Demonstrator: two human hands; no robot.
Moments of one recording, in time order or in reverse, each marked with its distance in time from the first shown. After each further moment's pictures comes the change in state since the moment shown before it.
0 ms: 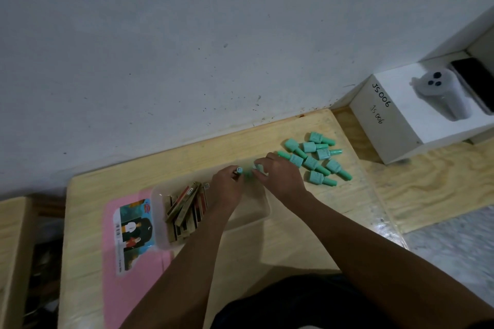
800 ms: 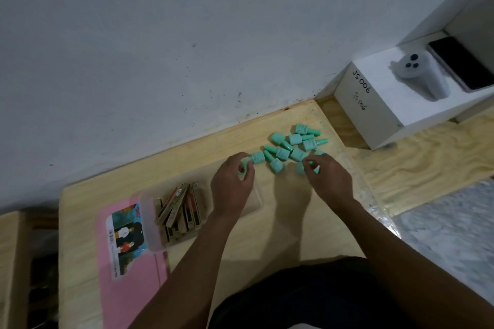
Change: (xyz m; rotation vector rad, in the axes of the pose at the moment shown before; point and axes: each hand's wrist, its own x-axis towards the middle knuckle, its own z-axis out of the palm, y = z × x) left_hand -0.030 0.043 0.011 0.074 0.240 0.352; right_hand -0.065 0.098 -0.049 0.045 0.104 0.437
